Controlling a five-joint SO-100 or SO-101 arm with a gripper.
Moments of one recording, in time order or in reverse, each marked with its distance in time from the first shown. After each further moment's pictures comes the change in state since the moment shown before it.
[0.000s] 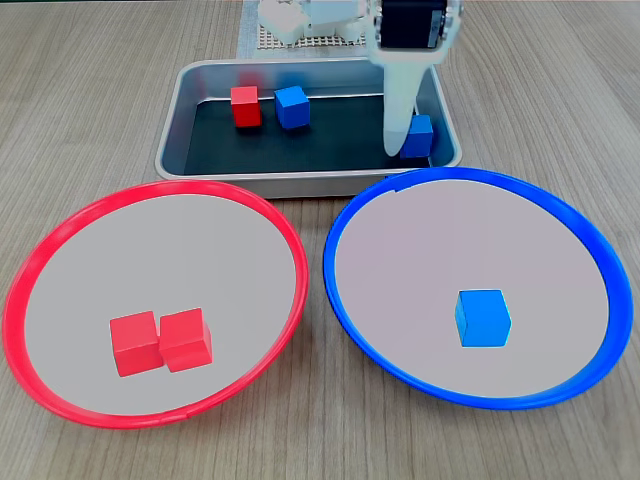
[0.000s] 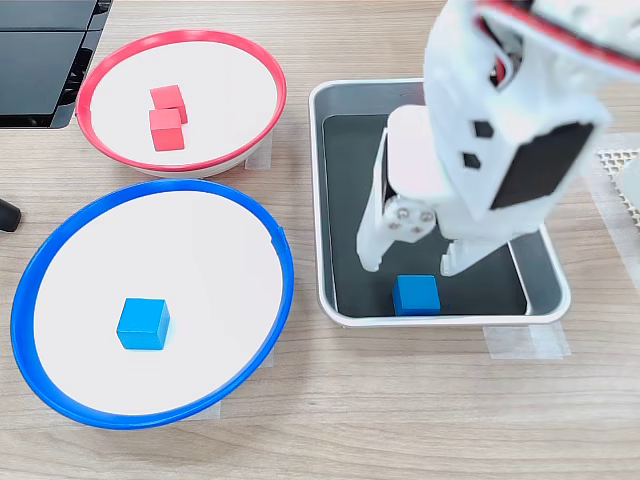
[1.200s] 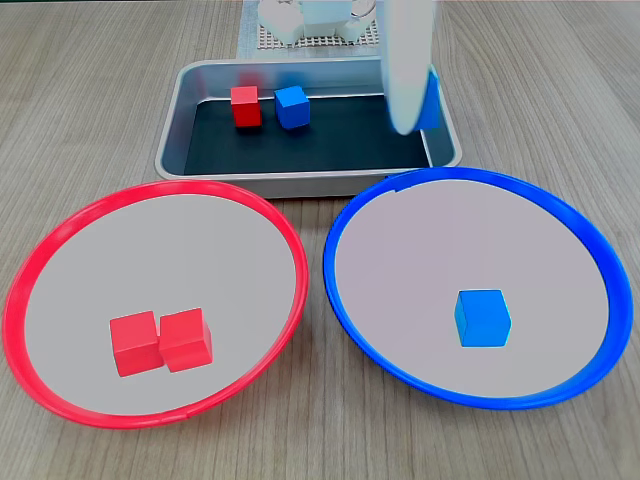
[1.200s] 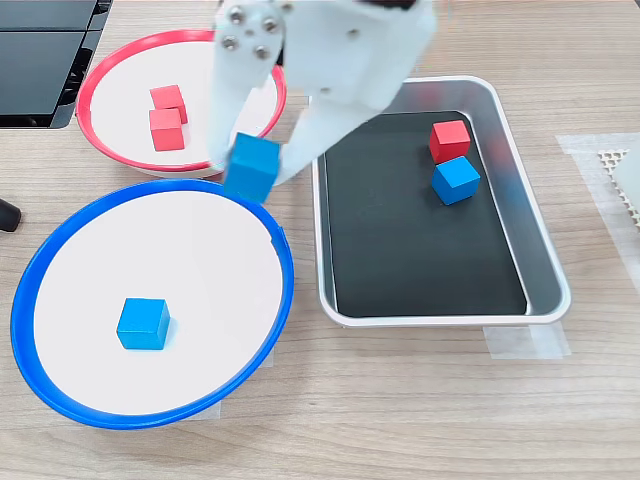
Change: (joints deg) arm 7.8 -8.4 -35.3 1.3 -11.2
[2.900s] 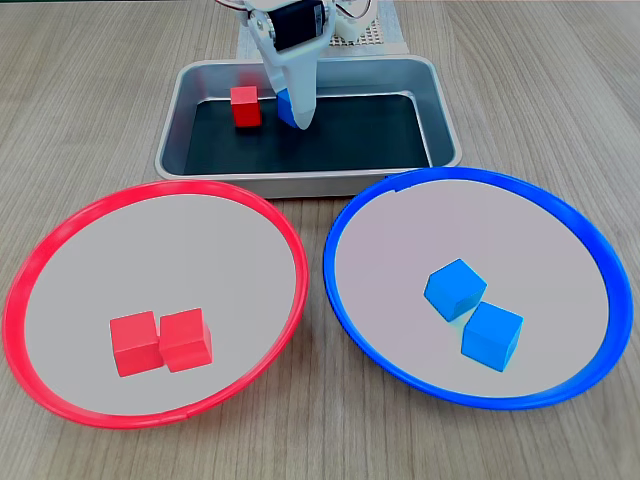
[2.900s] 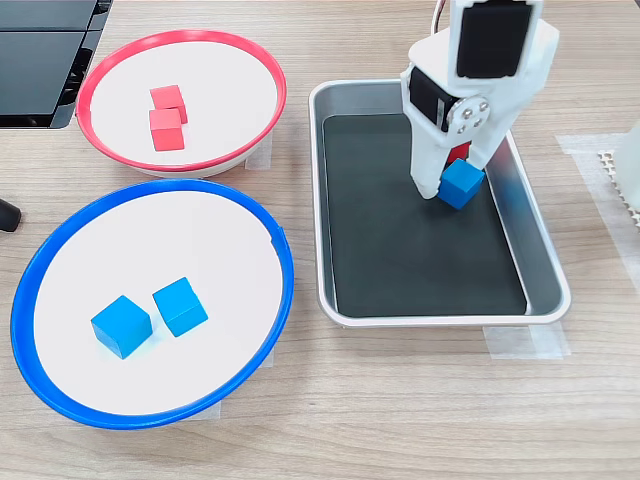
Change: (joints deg) arm 19.3 16.2 47.4 1.9 -47.4
